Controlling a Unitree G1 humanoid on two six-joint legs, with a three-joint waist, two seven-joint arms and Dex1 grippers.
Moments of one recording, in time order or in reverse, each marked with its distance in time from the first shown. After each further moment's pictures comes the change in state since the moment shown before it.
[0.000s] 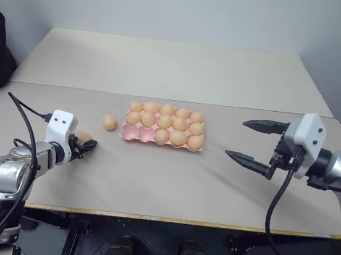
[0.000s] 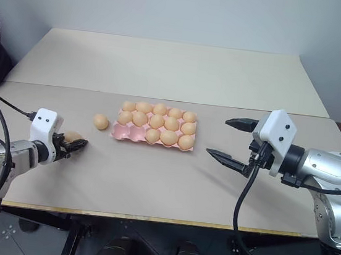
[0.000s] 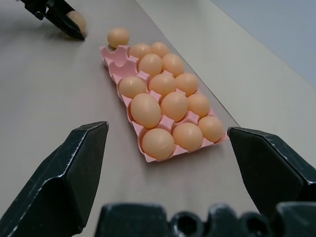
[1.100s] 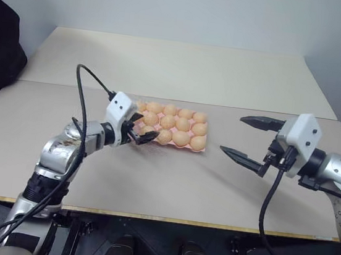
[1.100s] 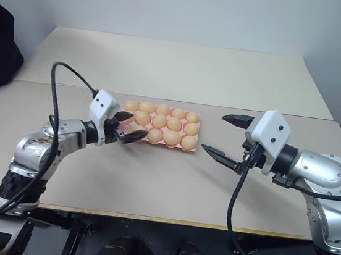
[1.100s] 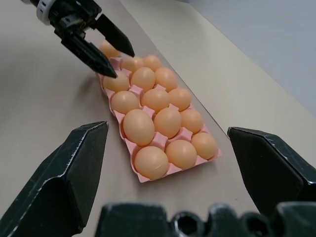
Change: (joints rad) left arm -0.275 -0.131 -0.226 -0.019 0.046 -0.195 -0.248; right arm 0.018 0.013 0.034 -0.057 0.000 -0.029 -0.117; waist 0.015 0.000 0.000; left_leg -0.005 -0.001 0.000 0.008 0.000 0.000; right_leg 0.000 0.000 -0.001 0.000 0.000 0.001
